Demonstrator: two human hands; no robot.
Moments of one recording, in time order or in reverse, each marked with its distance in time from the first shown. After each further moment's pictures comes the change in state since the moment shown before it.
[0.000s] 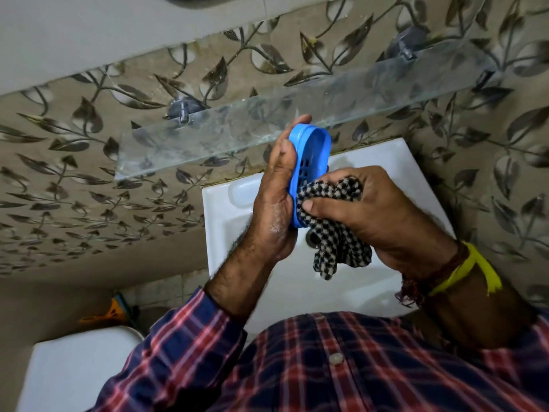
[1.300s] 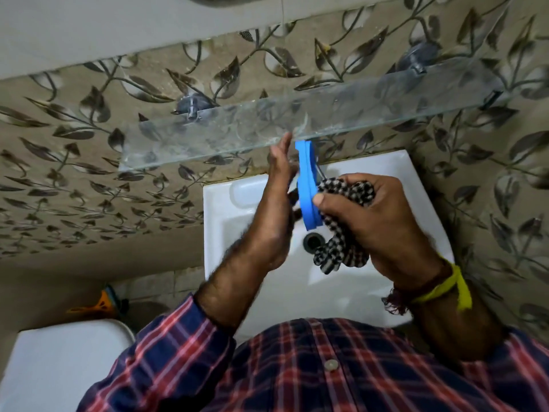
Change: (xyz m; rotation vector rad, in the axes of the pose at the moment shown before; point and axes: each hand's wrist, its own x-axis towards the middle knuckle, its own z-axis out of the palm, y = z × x) left_hand -0.003 -0.005 -0.019 0.543 0.118 0.144; right_hand 0.006 0.014 0.002 -0.087 0.175 -0.141
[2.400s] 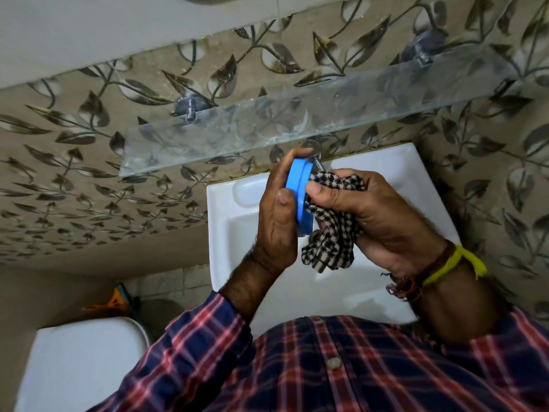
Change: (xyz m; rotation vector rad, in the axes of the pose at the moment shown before) left_hand -0.001 -0.030 0.011 -0.196 0.008 0.325; right_hand 0.013 -0.006 -0.003 0.514 -0.310 0.277
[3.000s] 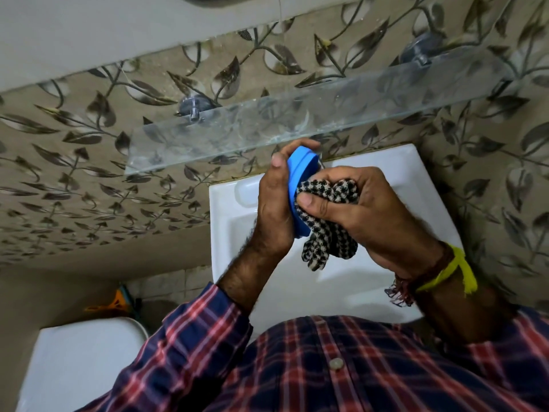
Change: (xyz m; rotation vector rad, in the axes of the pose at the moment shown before) left_hand 0.012 0.019 0.004 -0.262 0.010 -0.235; right_hand -0.005 0.003 0.005 -0.344 -0.015 -0.252
